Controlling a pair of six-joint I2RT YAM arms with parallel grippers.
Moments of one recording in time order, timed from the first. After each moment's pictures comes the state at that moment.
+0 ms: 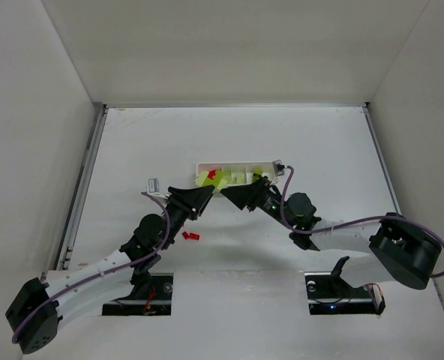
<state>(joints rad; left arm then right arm) -0.86 0.67 0.18 0.61 -0.32 -1.39 0.89 1.35 0.43 1.12 -0.02 0.99</state>
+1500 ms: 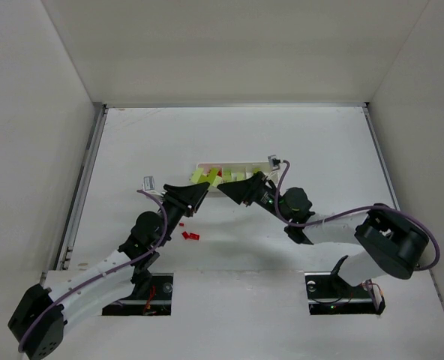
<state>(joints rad) -0.75 0.67 0.16 0.62 -0.24 -1.38 0.85 1.44 0.46 1.21 -0.11 1.05</state>
